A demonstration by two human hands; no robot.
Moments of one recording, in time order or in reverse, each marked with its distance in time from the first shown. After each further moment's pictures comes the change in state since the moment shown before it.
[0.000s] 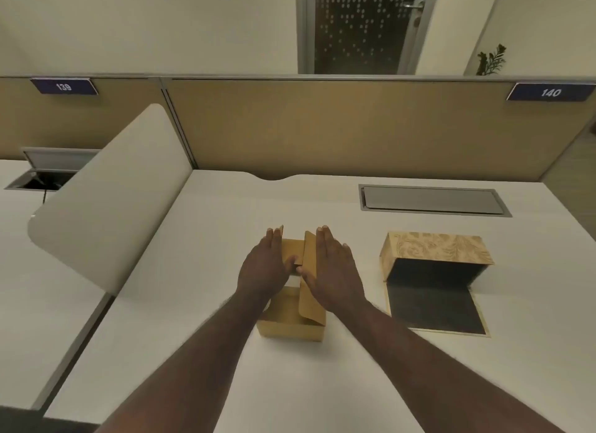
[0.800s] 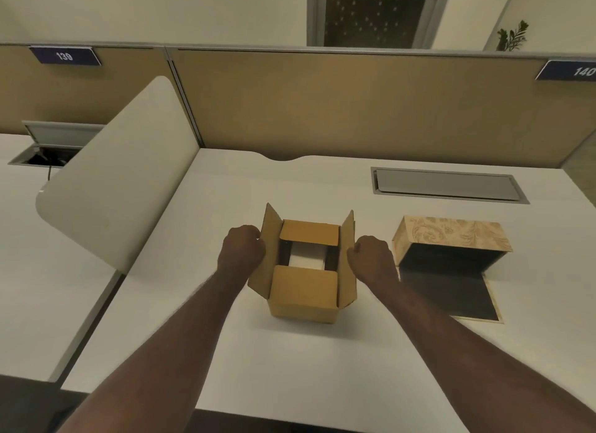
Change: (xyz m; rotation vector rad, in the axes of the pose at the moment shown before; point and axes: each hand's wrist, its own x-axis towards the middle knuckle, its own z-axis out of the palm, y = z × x) left_hand 0.014 -0.071 -0.013 -0.152 -0.008 -0.273; right_hand 0.009 0.032 0.001 0.293 -0.123 0.485
